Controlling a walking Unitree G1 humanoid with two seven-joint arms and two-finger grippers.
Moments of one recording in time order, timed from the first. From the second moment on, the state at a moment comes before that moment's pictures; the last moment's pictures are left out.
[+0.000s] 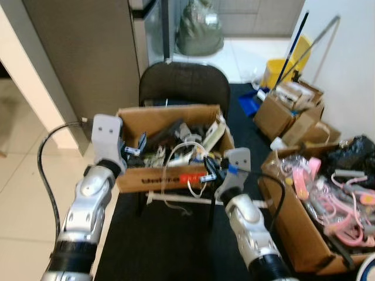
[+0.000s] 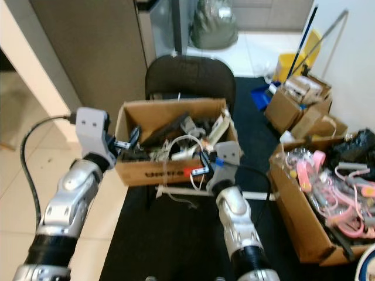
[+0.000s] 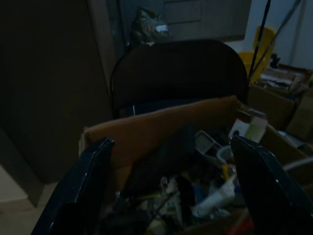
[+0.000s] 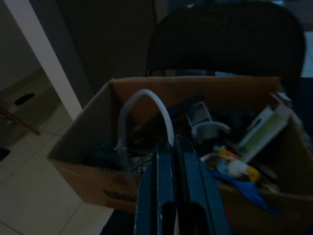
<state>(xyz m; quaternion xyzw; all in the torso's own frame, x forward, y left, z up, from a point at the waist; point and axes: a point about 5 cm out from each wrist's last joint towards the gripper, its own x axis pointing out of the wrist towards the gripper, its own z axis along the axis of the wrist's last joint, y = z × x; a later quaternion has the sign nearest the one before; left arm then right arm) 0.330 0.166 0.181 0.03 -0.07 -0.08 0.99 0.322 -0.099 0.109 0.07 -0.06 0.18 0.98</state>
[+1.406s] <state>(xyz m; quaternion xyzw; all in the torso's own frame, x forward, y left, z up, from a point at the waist) 0.328 0.151 0.178 0.08 -0.03 -0.13 0.99 0.390 -0.110 0.298 0.06 -0.28 0.12 0.95</state>
